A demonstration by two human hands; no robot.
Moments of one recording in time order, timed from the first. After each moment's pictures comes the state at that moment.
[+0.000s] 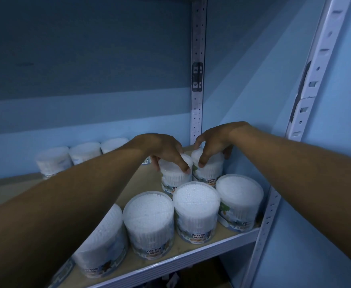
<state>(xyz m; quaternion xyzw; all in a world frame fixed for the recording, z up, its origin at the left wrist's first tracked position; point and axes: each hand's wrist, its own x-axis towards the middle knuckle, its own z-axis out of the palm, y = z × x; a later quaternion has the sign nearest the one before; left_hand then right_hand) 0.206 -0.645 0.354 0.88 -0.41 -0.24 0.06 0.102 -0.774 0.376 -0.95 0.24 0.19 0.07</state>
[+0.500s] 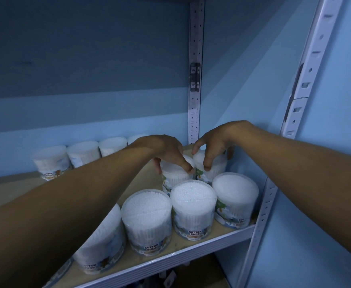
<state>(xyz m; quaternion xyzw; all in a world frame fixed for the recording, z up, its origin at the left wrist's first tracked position) 0.182 -0.642 0.358 0.89 -0.41 -0.21 0.04 0.093 -0.771 0.377 -0.94 0.25 0.23 0.07</state>
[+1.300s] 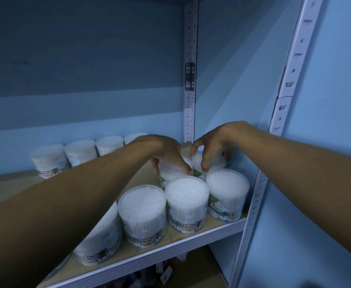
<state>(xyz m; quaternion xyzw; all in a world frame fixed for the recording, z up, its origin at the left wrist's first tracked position) 0.164 -0.639 0.359 0.89 -0.41 -0.22 0.01 0.067 -0.757 0.381 -0.94 0.24 0.23 0.07</state>
